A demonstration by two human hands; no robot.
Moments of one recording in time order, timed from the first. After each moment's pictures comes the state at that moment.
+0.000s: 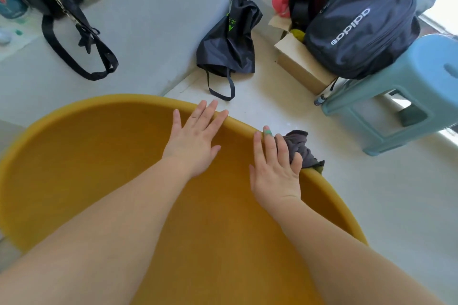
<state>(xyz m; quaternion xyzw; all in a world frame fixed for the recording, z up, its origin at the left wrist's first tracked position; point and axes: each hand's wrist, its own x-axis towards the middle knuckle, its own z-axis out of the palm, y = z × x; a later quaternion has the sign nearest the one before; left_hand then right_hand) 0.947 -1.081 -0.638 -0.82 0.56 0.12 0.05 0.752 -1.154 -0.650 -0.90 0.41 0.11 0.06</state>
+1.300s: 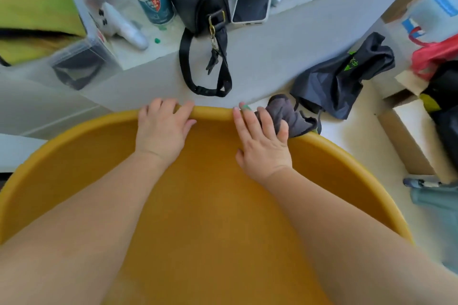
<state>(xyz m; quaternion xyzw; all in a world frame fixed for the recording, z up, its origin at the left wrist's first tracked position) 1.232 -0.968 -0.630 -0.96 0.29 0.02 0.01 1.102 -1.155 -0.667 -0.99 0.08 0.06 0.04</state>
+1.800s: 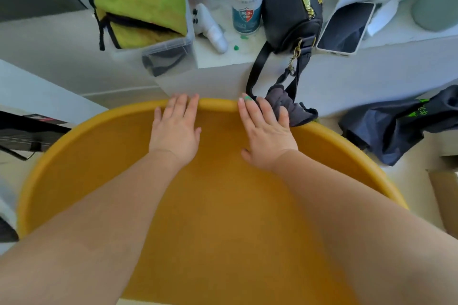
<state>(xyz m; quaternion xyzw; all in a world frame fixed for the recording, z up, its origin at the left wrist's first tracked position) 1.248 -0.888 -0.627 -0.99 0.11 0.10 0.02 1.208 -1.104 -0.650 -0.98 -0.12 0.14 0.06</state>
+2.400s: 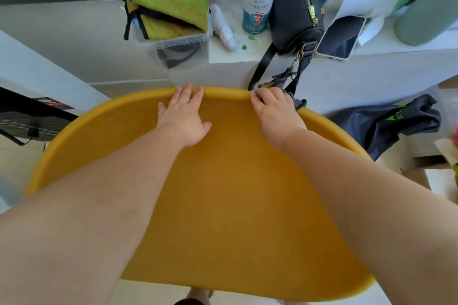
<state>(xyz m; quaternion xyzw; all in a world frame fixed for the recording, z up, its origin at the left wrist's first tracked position) 1.250 -0.878 -0.589 -0.97 0.05 0.24 -0.04 1.217 -1.106 -0.598 -0.98 -0.14 0.12 0.02</state>
